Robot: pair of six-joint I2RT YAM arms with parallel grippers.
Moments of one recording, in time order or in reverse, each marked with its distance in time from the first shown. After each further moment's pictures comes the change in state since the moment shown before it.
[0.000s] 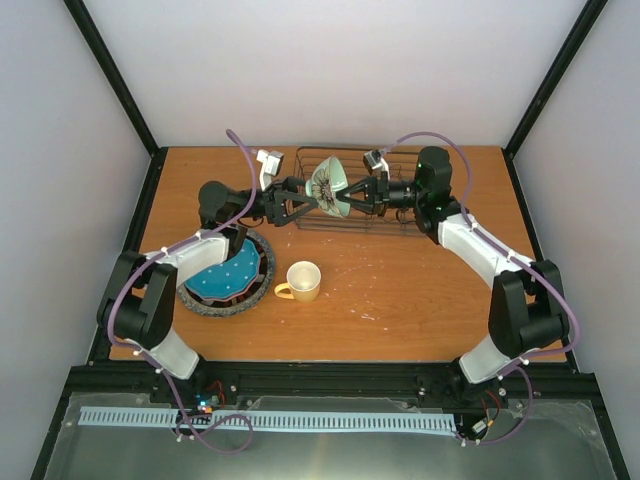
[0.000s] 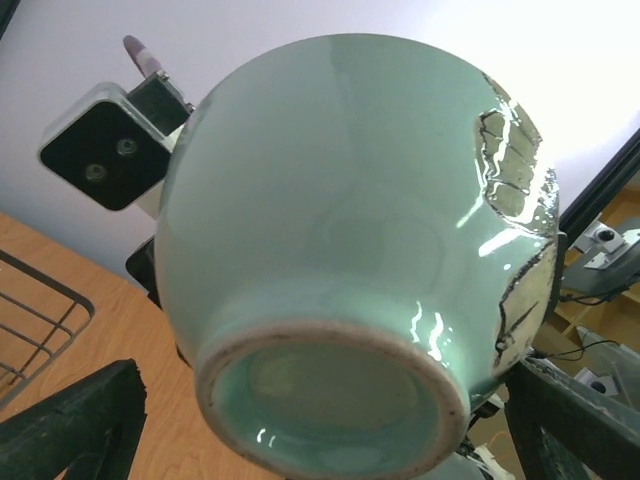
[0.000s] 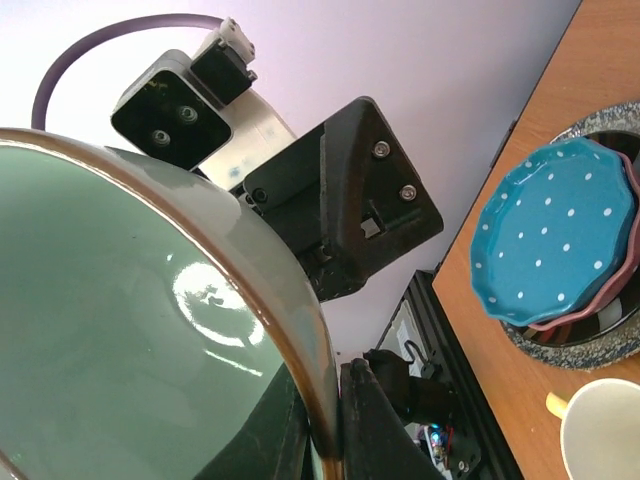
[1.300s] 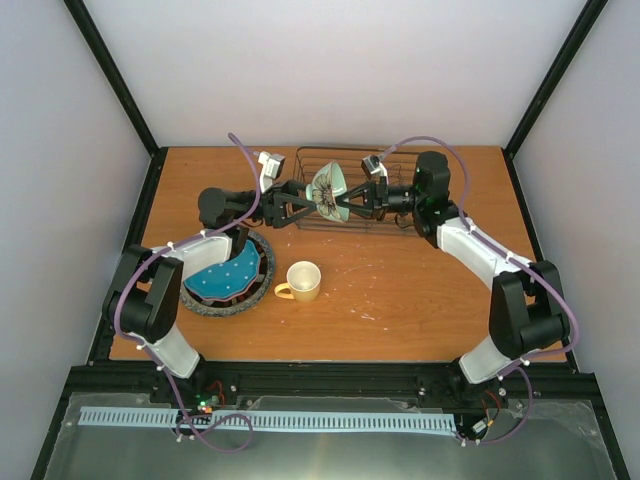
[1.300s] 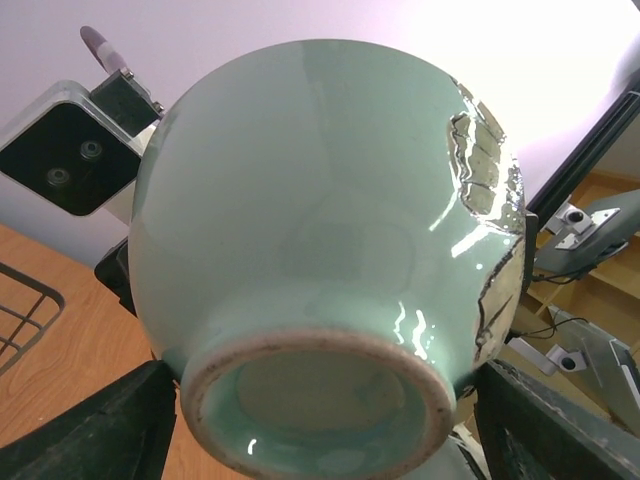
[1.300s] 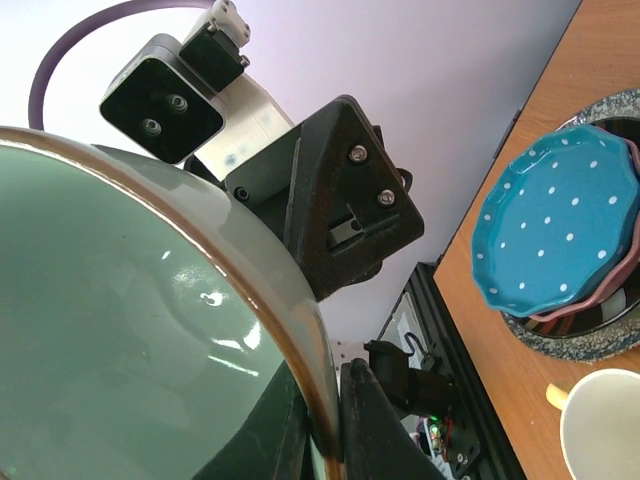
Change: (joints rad) left arm -0.001 0.059 -0.002 0.206 0.047 -0.137; right arm 0.016 0.008 -0.038 0.045 -0.011 0.008
